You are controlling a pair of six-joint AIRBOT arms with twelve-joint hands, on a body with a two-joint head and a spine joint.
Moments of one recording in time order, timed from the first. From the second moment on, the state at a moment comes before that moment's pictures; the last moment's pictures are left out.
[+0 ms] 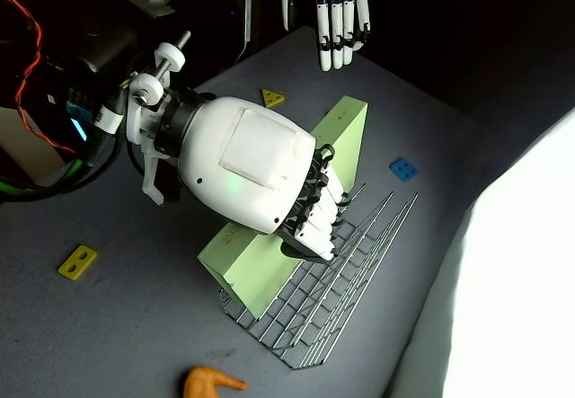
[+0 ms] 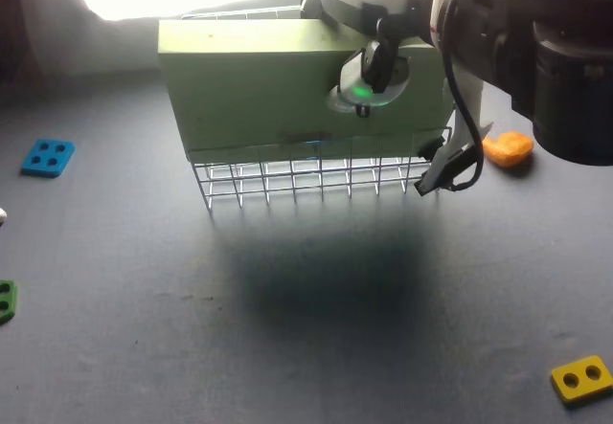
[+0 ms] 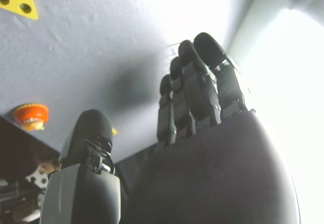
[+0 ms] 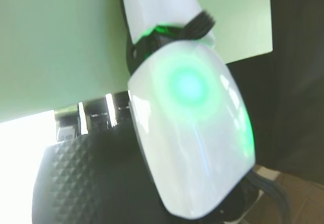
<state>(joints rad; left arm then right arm) -0.15 -0.20 0.75 2.97 -0.84 -1.57 -0.06 -1.36 1.11 1.63 0.58 -2.43</state>
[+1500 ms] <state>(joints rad) -0.15 -0.20 0.75 2.97 -0.84 -1.57 -0.14 -1.42 1.22 1.61 0.51 -2.43</state>
